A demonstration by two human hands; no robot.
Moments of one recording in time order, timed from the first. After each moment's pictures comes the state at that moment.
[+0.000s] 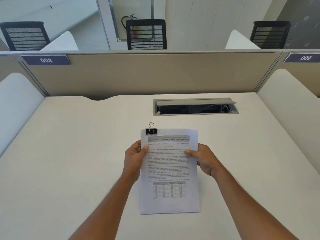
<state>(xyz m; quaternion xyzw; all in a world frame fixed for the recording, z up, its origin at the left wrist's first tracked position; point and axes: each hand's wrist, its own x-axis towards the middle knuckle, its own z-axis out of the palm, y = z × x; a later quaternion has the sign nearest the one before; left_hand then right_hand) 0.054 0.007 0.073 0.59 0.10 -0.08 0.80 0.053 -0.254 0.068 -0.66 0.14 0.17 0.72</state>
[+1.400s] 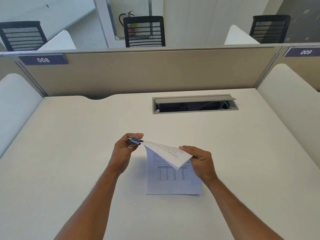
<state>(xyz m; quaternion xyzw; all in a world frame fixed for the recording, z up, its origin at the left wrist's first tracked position) 0.085 0.050 0.065 0.67 0.01 -0.04 0.74 0.019 -0.234 0.047 -0.79 0.01 -0.09 0.61</state>
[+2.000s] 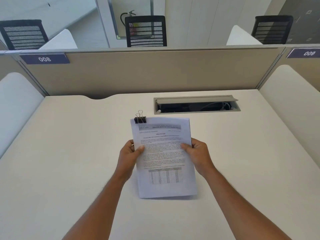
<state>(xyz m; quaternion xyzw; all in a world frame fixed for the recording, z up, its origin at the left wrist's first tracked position) 0.069 0.038 0.055 0.65 0.09 -0.08 0.75 0.053 -0.218 0.070 -0.69 0.14 0.02 0.71</state>
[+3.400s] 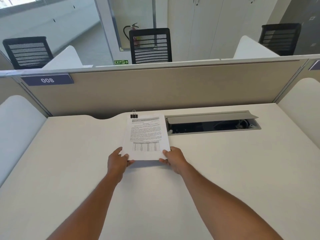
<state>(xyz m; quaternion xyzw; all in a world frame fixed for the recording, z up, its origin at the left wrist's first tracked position) 0.205 0.115 0.045 0.69 0.28 -0.05 0.66 0.216 -0.104 0.022 -0.62 0.26 0.17 0.72</state>
